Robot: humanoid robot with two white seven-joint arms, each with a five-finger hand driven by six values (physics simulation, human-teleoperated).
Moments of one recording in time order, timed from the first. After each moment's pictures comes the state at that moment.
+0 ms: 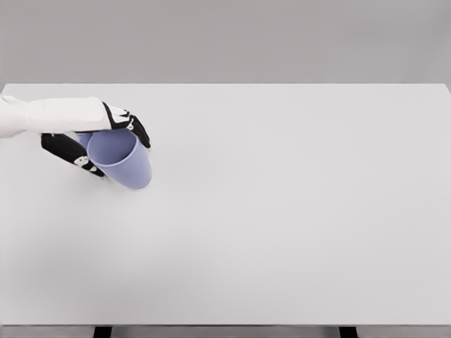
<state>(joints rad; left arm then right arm) -0.99 1.09 -1.01 -1.61 0.30 -0.61 -0.61 -0.03 0.00 -0.07 0.14 0.07 -0.16 0.17</state>
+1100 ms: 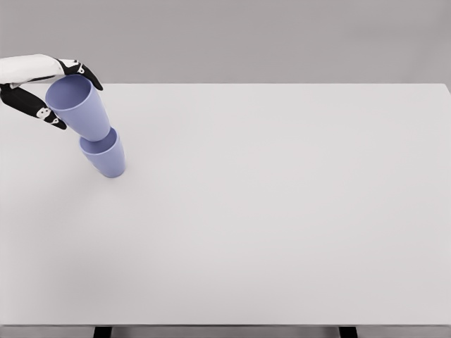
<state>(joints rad) -1.07 1.03 -1.03 -1.24 0.31 -0.61 -0.61 -0.03 0.00 -0.07 0.14 0.07 -0.16 0.17</state>
